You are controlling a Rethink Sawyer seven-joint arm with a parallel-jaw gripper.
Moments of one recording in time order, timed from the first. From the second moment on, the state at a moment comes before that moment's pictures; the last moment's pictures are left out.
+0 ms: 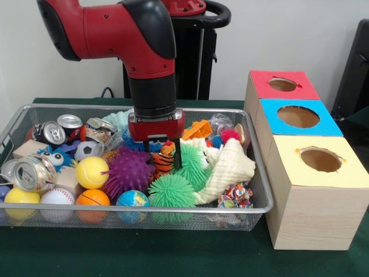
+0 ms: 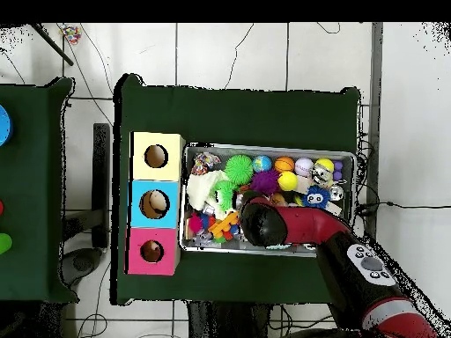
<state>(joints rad) -0.63 -0.49 0.32 1.77 -0.49 0.17 1.75</state>
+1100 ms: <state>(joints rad) -0.60 -0.50 0.27 1.77 -0.49 0.17 1.75</state>
